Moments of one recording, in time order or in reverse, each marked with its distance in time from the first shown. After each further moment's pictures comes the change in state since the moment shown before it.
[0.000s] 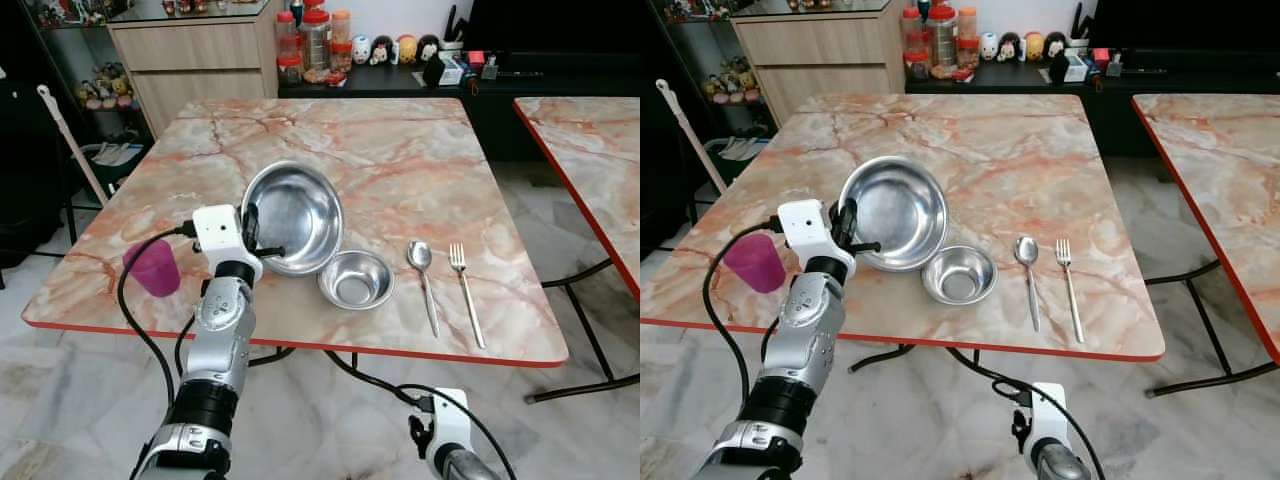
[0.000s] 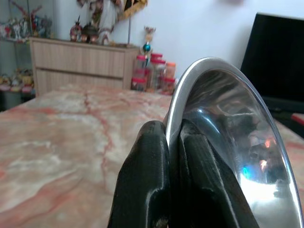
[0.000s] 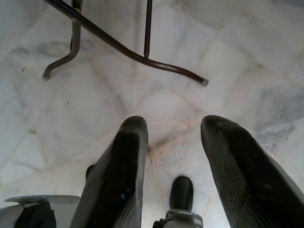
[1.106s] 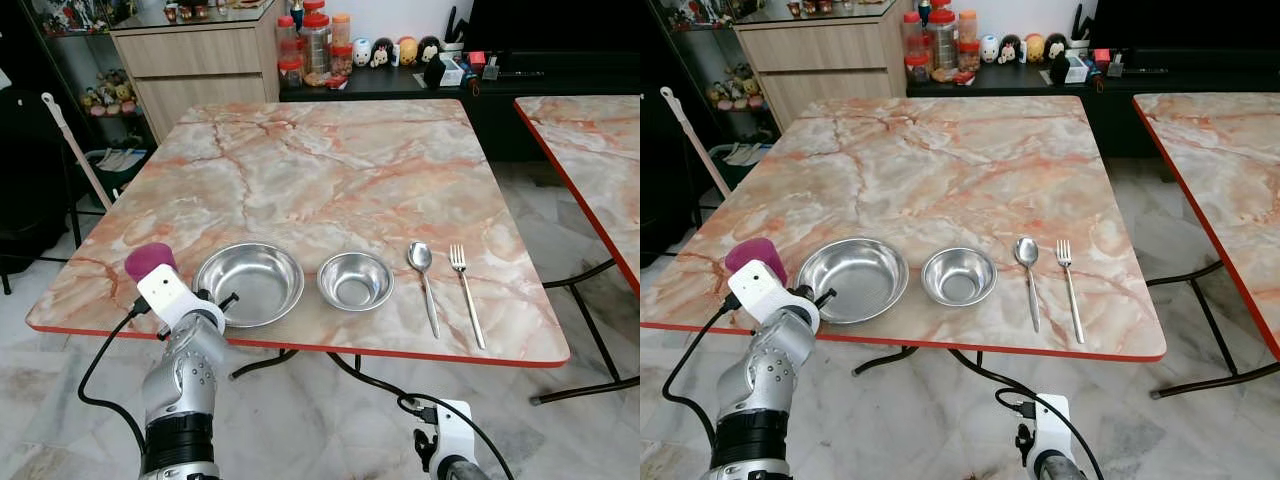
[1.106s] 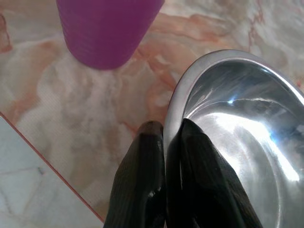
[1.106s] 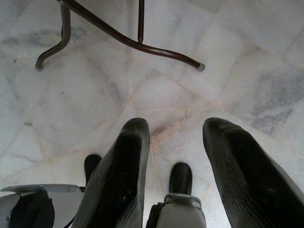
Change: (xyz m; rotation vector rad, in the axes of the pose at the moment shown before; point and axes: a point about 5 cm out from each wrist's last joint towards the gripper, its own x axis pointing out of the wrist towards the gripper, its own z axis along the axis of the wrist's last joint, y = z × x) left arm -0.052 0.064 -0.037 -0.353 0.551 0.597; right arm -0.003 -0.004 -0.015 0.018 0.066 -0.046
